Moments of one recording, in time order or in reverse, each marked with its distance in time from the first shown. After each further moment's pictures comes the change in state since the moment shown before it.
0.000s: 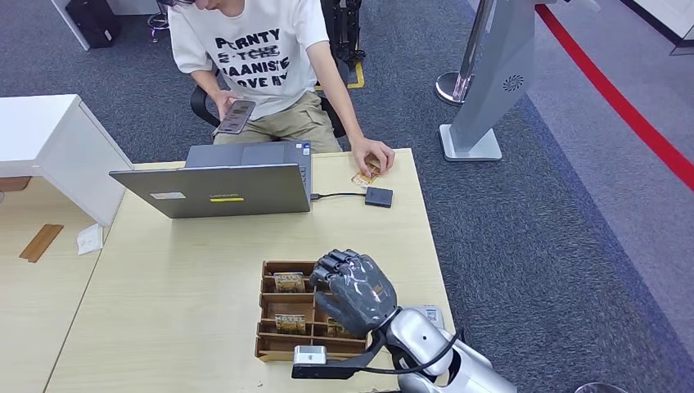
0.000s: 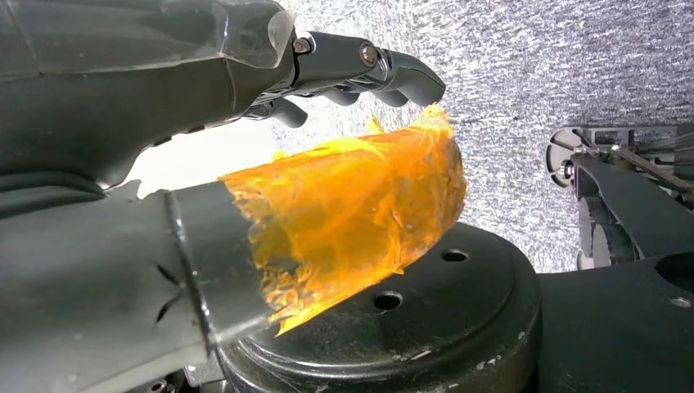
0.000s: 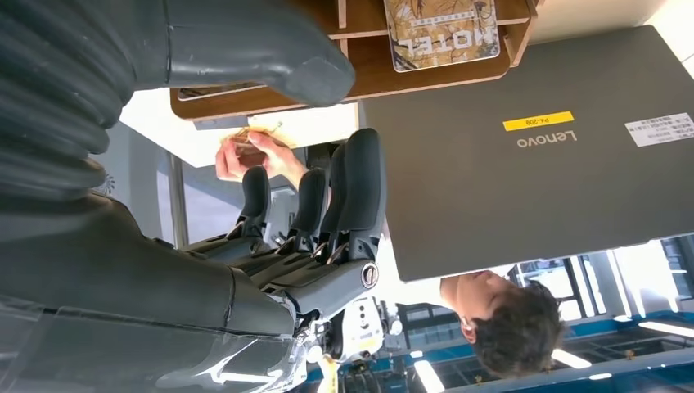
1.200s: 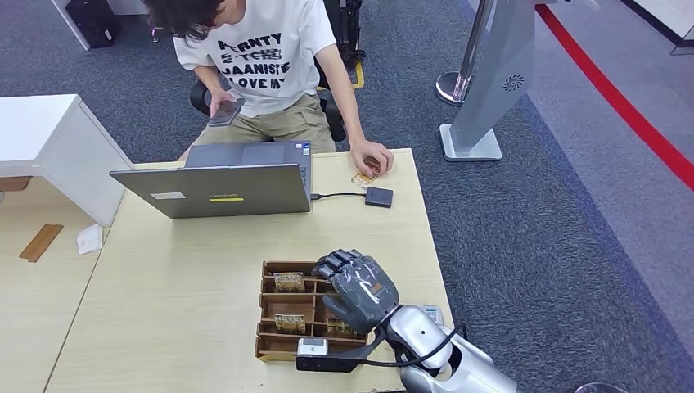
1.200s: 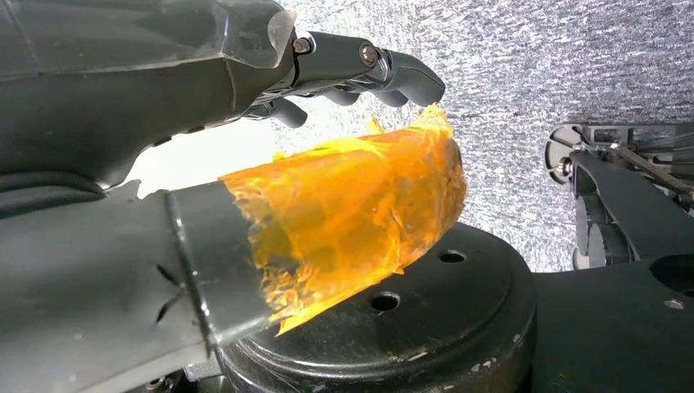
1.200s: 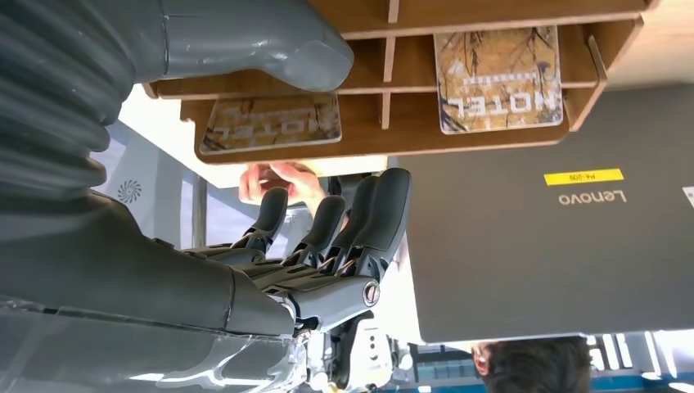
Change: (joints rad) left arm 0.000 0.000 -0.008 0.000 0.037 0.006 -0.001; right arm -0.011 0.000 -0.009 0.061 0.000 0.065 0.015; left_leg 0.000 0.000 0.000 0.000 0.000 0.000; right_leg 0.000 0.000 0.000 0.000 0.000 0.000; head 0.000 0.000
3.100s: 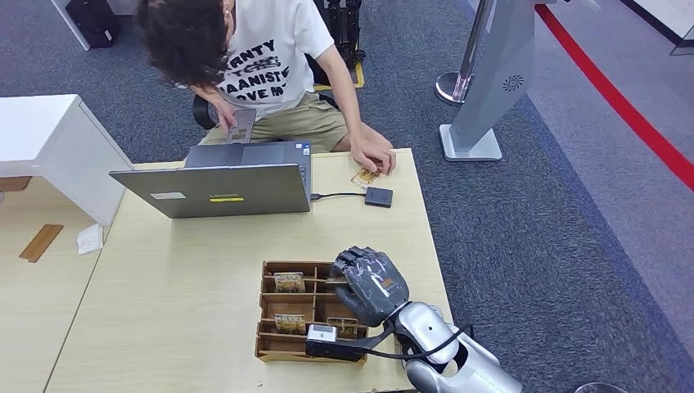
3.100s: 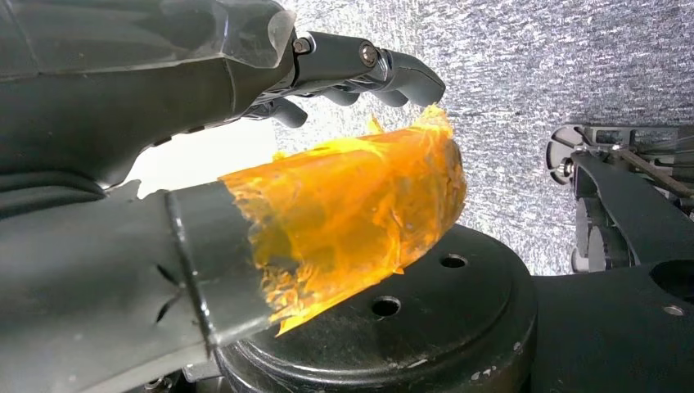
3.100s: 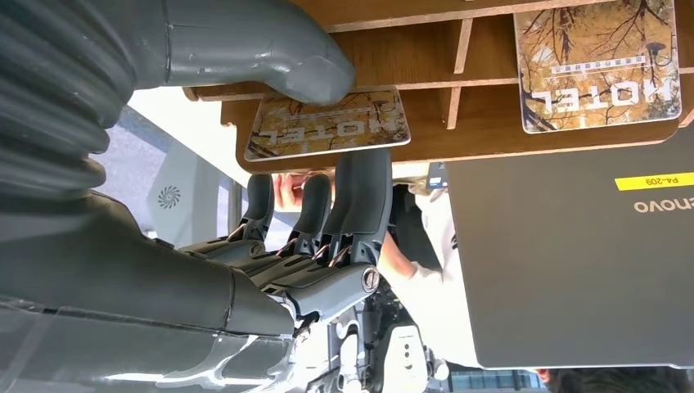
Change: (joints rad) left arm 0.000 0.000 -0.018 0.001 0.036 0.008 0.000; right arm 0.025 0.003 -0.069 0.025 0.023 0.005 0.015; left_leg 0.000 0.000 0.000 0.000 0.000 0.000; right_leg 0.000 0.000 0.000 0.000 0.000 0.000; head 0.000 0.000
